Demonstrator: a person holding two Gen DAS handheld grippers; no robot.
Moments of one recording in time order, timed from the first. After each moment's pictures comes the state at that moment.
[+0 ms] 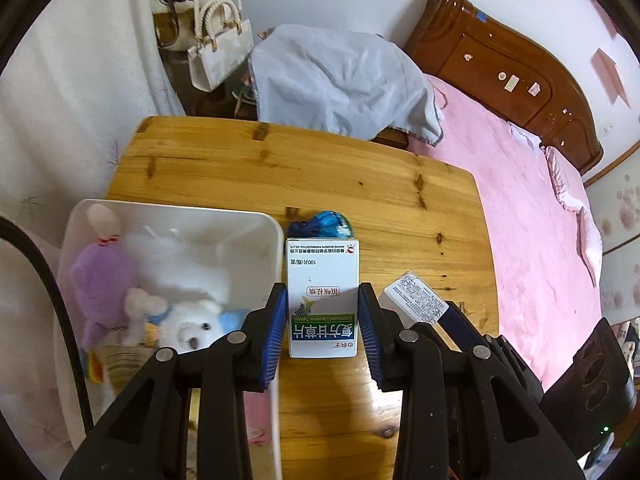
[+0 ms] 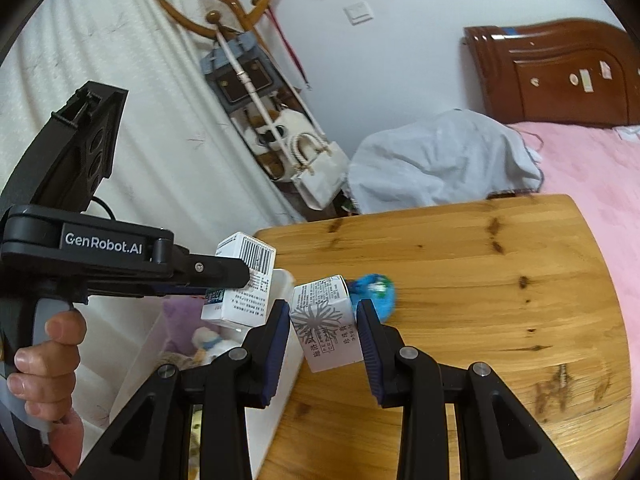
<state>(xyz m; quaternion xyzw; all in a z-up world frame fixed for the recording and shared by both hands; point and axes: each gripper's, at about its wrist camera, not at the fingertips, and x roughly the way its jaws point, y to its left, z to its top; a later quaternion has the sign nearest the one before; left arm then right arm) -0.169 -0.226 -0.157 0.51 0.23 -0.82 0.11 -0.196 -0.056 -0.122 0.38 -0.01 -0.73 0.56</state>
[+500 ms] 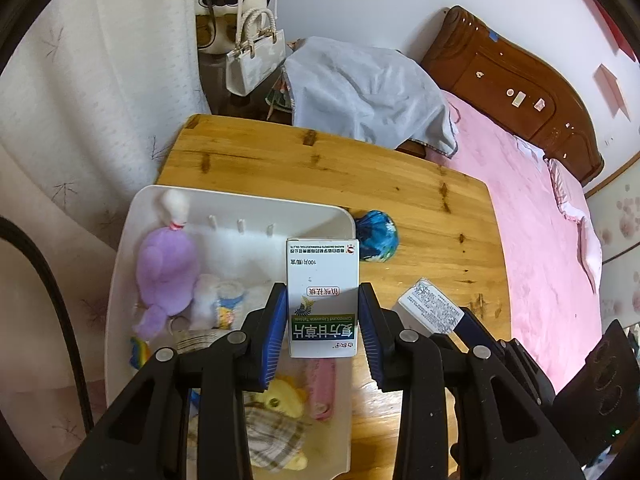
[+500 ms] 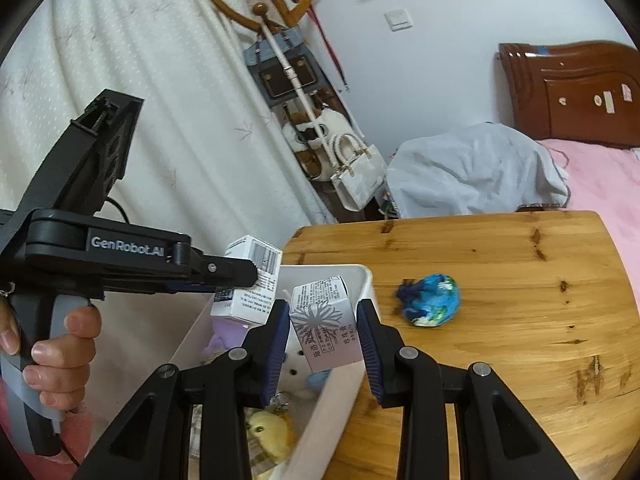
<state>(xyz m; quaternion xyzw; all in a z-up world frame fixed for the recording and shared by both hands) -0.112 -0.275 -0.150 0.50 0.24 -0.82 0.12 -0.130 -0.075 -0.098 0.36 0.01 -0.72 0.59</state>
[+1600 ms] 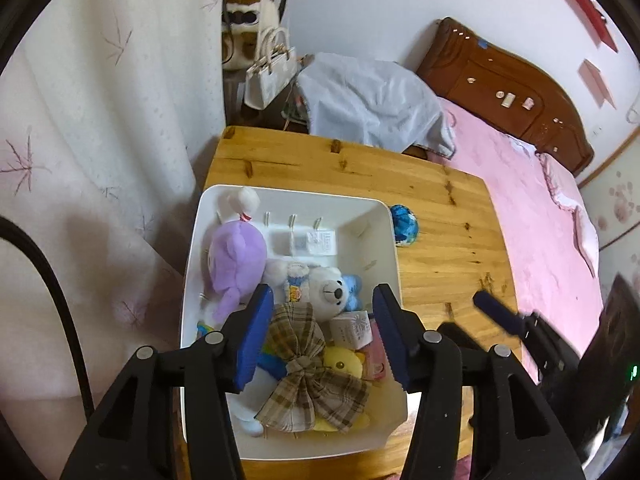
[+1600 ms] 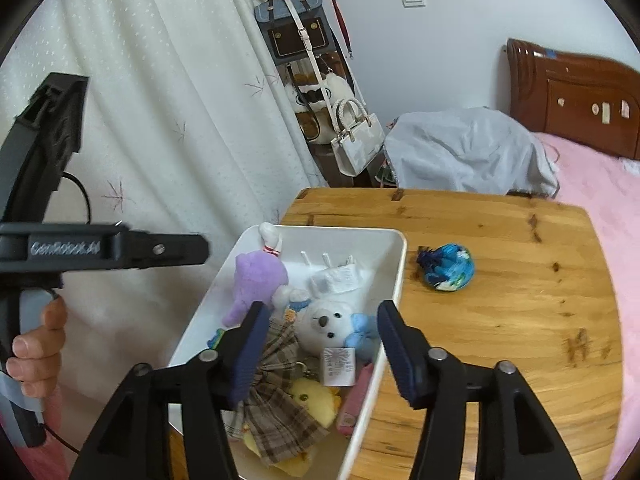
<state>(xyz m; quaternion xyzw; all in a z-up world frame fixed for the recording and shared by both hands) -0.041 -0.313 -0.121 0.49 0.21 -0.84 0.11 -0.078 -0.097 -0.066 0.40 0.10 -0.73 0.54</state>
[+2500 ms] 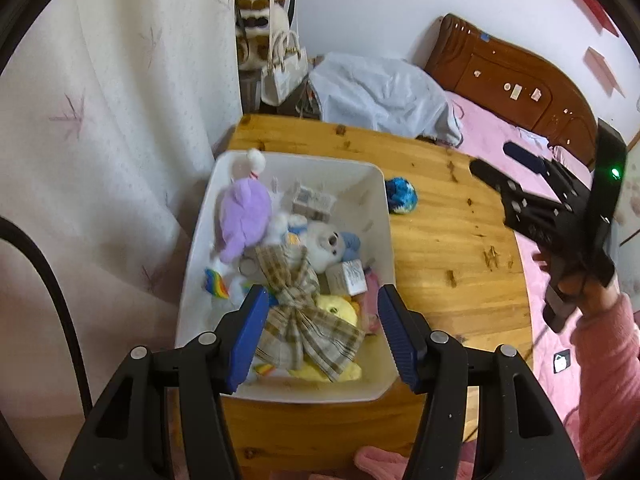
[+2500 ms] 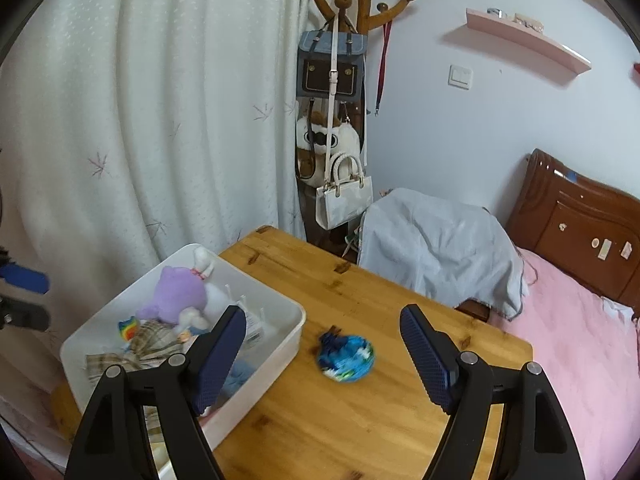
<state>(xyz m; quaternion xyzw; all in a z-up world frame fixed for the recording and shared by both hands) 0.004 -0.250 -0.121 0.49 0.19 -0.83 0.16 -0.168 -0.097 -0.056 0.23 0.20 -0.75 0.59</state>
